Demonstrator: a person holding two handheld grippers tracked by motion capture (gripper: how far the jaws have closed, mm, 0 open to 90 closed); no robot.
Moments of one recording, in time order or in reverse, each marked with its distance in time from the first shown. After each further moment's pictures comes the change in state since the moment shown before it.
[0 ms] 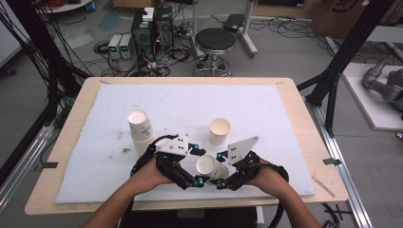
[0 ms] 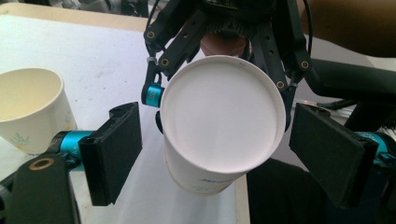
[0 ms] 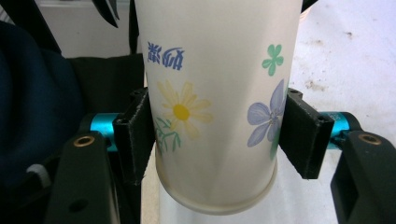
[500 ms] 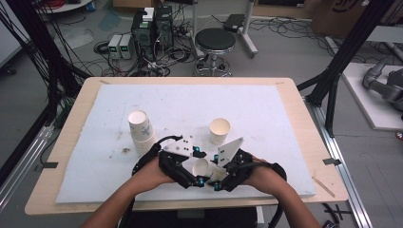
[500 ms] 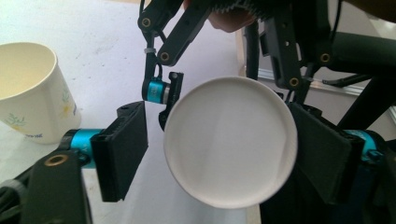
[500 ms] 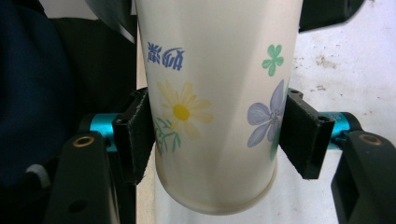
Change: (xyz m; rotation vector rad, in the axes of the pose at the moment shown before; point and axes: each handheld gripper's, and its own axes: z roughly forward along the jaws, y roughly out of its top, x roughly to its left) left arm 0.006 -0.003 0.008 0.098 0.005 0.015; right arm 0.002 0.014 0.013 0.178 -0.008 -0.022
